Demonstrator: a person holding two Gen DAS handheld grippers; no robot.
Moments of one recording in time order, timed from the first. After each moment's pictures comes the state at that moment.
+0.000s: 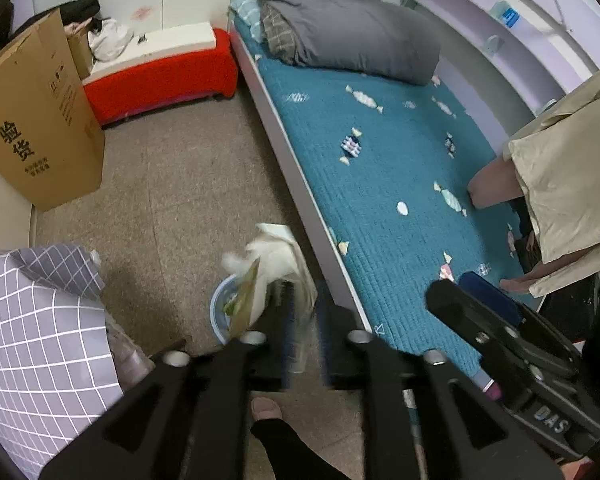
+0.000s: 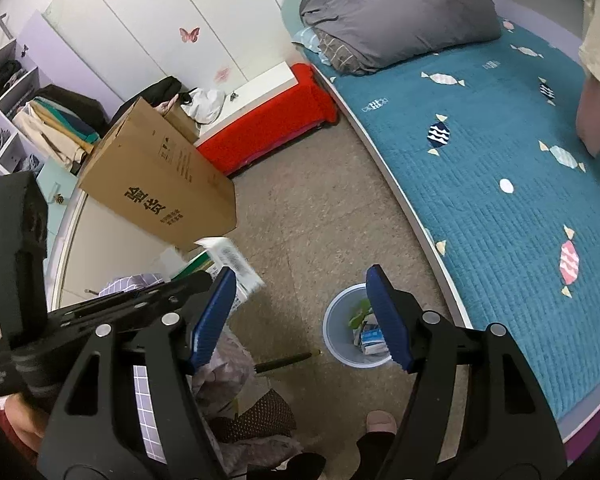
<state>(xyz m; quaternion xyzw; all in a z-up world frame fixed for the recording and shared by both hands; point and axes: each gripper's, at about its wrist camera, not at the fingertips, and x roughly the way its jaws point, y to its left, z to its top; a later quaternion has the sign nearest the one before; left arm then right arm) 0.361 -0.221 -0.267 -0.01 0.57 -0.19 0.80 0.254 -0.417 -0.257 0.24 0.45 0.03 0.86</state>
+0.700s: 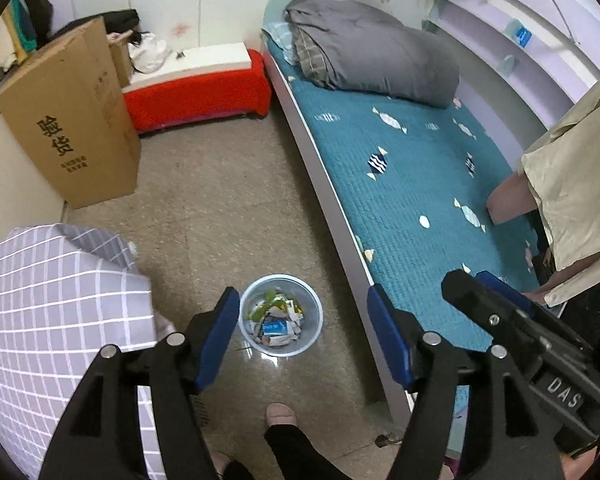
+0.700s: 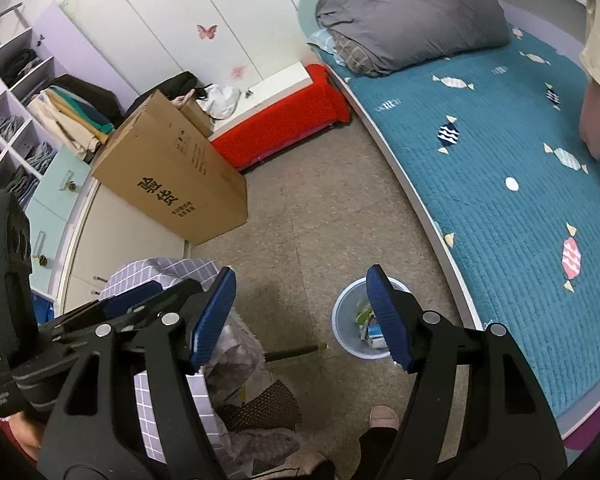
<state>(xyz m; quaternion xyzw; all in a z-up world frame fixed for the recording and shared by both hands) 0.298 -0.184 -0.239 -0.01 0.52 -0.14 0.84 0.218 -0.391 -0.240 0.23 0.44 0.06 0.87</state>
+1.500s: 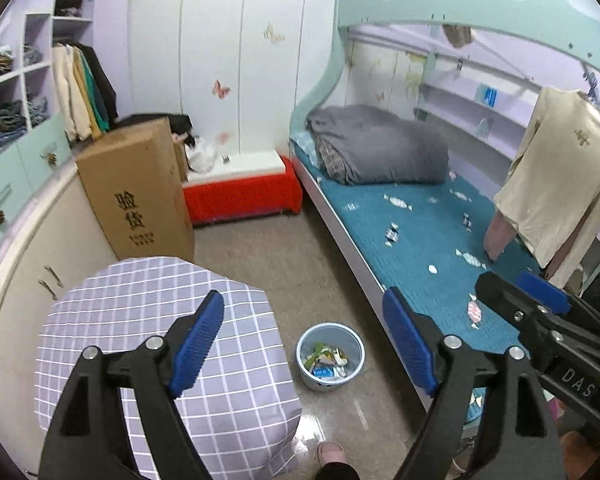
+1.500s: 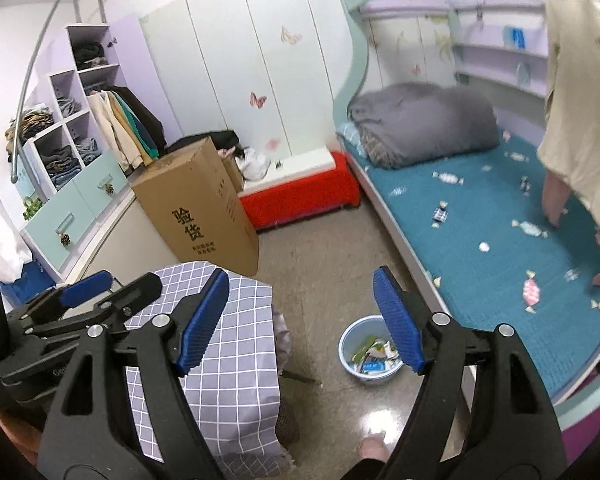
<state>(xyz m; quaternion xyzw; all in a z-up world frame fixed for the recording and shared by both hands) 0.069 -0.054 -0.109 0.02 0.33 -0.11 0.94 -0.002 -0.265 -0.113 0.14 0.28 0.03 0.95</state>
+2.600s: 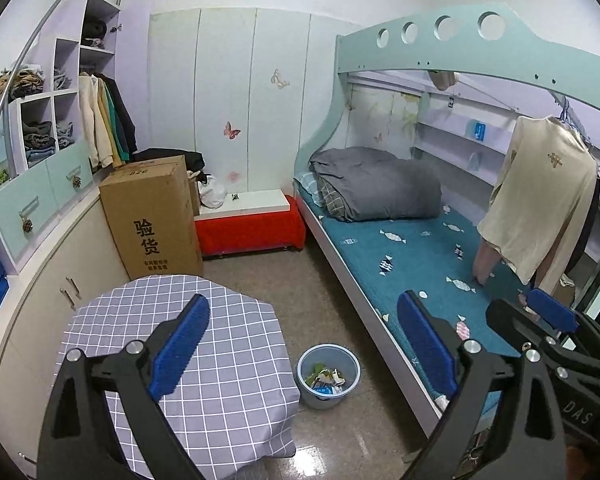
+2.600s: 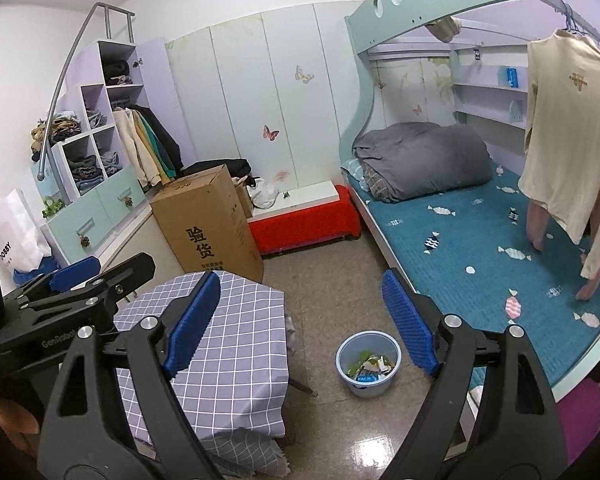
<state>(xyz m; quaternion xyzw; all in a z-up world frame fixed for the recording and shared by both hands) -0.035 -0.045 -0.068 0.01 0.26 -0.10 0.96 -0.110 -0.256 -0.082 0.12 0.22 0.04 0.97</state>
